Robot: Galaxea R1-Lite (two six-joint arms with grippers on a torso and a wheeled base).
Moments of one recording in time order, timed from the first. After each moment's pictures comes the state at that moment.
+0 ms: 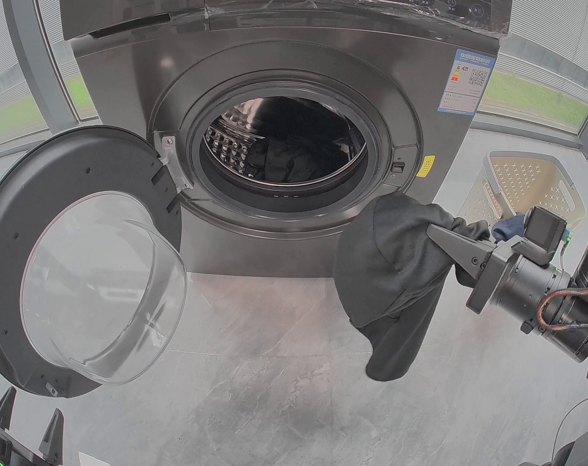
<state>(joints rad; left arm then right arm) 0.00 0.02 -0.02 0.00 0.02 -0.05 0.71 1.41 -0.49 -0.99 -0.08 0.26</state>
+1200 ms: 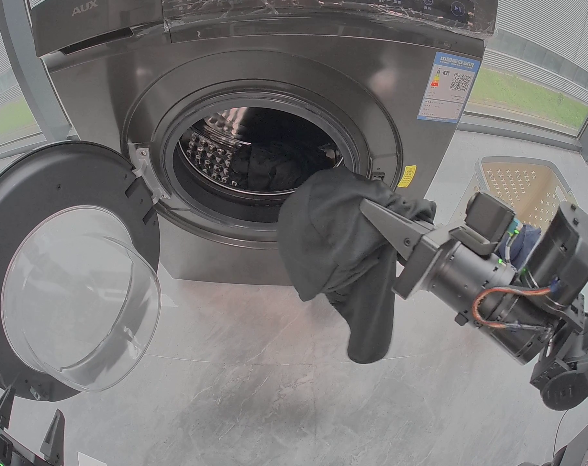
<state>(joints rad) 0.00 0.02 -0.02 0.00 0.02 -0.01 0.81 1.65 -0.60 -1.29 -0.09 0.25</state>
